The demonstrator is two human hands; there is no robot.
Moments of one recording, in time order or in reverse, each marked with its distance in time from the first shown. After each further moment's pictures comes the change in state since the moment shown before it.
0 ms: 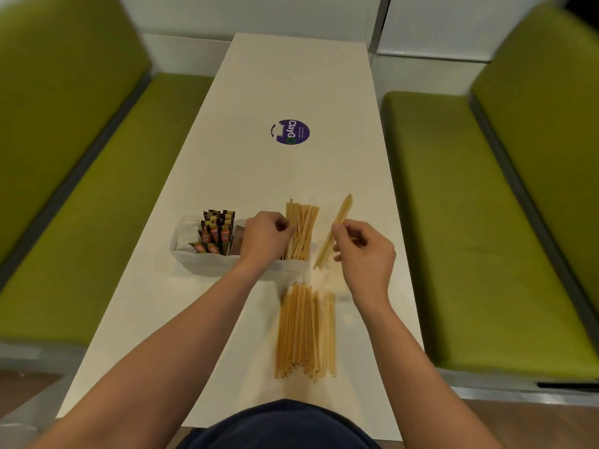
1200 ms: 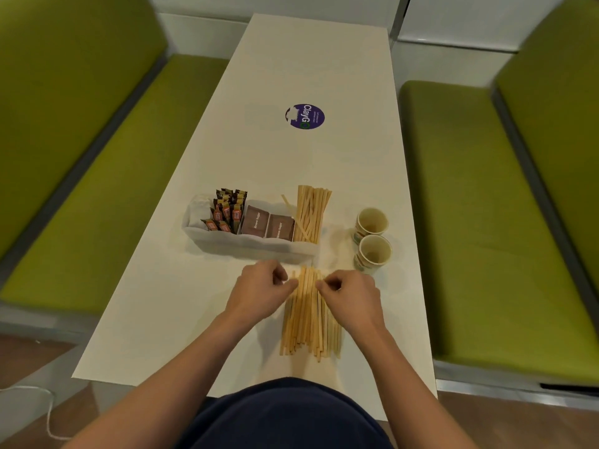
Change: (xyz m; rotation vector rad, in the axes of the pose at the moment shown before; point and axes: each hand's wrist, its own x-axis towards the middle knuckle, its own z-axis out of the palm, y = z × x) left_hand -0.103 -0.053 0.003 0.144 -0.174 -0.068; right_hand -0.053 0.050 -0.007 -0.762 -0.431 0.035
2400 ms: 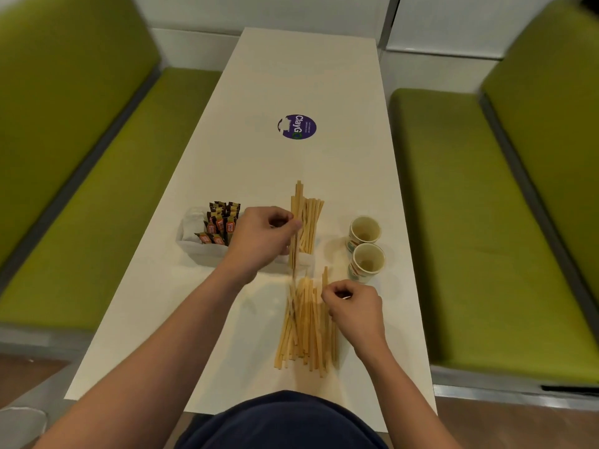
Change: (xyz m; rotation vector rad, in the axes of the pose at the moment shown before) left_hand 0.039 0.069 -0.065 -0.566 0.040 0.062; right_hand -0.009 0.007 -0.004 0.509 0.062 0.162
